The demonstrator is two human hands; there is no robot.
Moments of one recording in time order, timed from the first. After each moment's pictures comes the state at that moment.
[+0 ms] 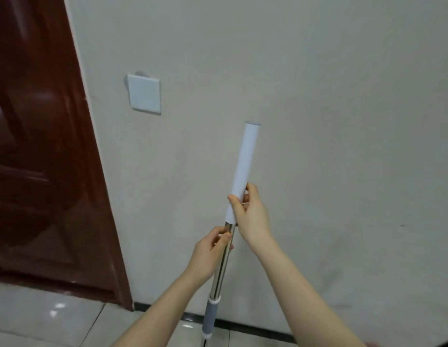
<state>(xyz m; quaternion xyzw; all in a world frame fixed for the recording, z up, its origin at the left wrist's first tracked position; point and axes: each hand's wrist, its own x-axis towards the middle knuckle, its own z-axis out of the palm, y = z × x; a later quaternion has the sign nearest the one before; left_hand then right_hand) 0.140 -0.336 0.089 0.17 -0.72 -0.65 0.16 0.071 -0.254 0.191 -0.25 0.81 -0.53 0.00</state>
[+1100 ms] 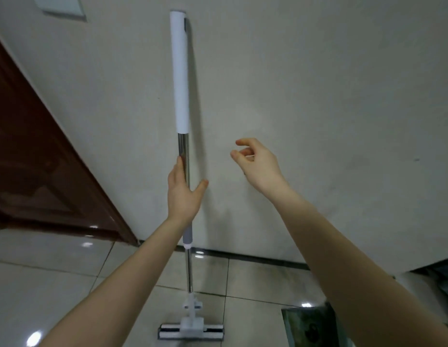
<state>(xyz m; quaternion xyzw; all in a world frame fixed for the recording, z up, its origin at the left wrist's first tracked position) 0.074 -0.334 0.039 0.32 -0.79 -0.47 0.22 -0.026 -0.200 0.134 -0.24 0.84 -0.48 0.08</state>
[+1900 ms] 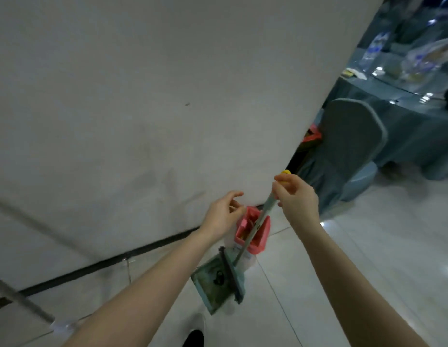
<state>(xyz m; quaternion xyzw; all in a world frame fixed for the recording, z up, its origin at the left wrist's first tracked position) -0.007 0.201 0.016 -0.05 -0.83 -0.54 -0.10 0.014 0.361 0.103 0.15 0.86 -0.48 -0.09</state>
